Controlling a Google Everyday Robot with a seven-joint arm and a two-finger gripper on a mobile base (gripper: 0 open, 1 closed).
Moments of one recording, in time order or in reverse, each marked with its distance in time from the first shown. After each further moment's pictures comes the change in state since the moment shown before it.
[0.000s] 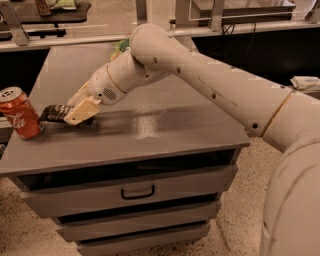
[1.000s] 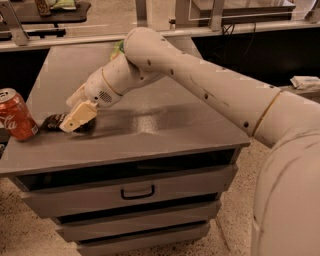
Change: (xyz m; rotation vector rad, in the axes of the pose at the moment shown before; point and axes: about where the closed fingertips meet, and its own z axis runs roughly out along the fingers) arm 0.003 0.003 0.017 -0.042 0.008 -0.003
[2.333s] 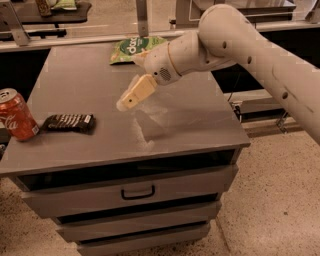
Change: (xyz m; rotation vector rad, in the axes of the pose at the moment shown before) arm 0.029 -0.029 -0.159 0.272 -0.057 0.035
